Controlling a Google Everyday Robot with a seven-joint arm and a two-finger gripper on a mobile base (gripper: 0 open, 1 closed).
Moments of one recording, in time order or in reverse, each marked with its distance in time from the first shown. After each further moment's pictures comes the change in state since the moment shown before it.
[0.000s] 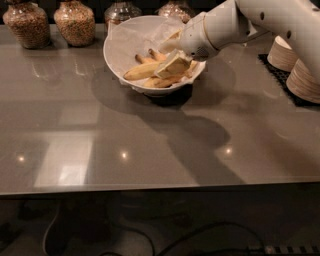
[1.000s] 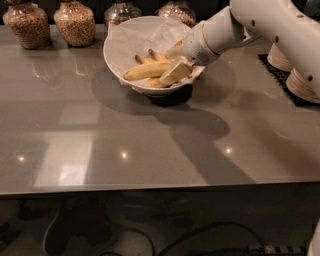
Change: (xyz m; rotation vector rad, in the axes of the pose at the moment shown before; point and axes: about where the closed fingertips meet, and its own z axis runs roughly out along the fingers) arm 0.036 -0.010 0.017 -0.013 0.082 0.063
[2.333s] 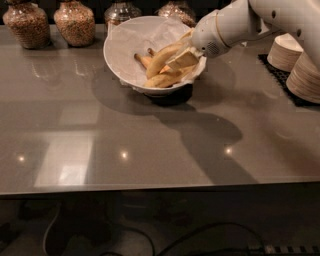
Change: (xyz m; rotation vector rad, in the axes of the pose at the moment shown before) arm -0.017 -0.011 -0.033 0.053 -0.079 0.042
